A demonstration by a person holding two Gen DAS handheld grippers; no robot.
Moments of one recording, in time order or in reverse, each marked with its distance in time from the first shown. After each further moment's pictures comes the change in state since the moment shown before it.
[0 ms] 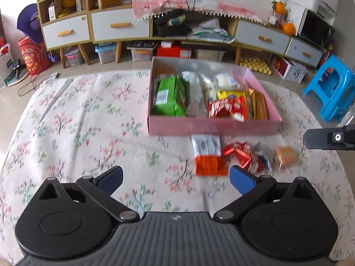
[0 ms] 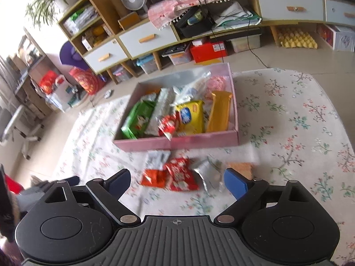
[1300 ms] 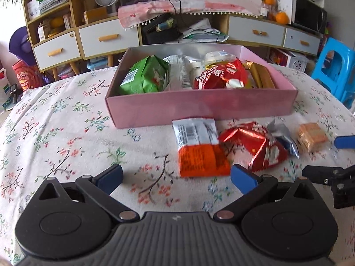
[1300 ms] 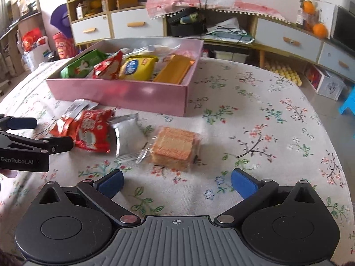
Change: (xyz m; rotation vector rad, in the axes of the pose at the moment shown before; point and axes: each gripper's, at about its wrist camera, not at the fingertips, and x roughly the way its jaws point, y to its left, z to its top) left arm 0.064 -0.038 -0.029 0.110 -0.114 0.065; right arm 0.074 -0.056 -0.066 -0.270 -0.090 -0.230
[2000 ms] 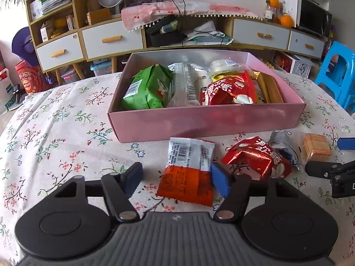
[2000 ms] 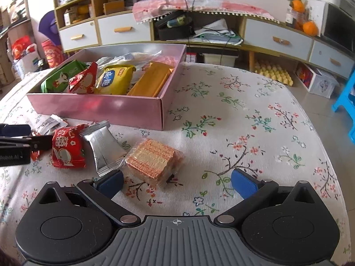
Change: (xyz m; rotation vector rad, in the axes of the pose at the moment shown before) left arm 0.002 0.007 0.016 -0.010 0.003 0.015; right arm 0.013 -0.019 0.012 0.023 -0.021 -0.027
